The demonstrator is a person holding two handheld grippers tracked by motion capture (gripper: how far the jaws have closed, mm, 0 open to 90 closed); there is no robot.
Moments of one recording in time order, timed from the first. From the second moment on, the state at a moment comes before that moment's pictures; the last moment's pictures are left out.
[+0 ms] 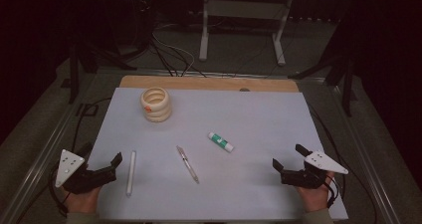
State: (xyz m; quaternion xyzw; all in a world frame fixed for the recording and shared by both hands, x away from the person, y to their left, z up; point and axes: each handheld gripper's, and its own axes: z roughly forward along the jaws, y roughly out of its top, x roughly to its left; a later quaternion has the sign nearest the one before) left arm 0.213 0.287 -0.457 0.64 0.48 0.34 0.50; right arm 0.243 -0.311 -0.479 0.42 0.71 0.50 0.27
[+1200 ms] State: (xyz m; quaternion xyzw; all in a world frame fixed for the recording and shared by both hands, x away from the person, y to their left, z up) left arm 0.254 0.270 -0.414 0.65 0.47 0.34 0.49; right arm 0.237 -0.314 -0.478 0.44 0.69 0.50 0.29
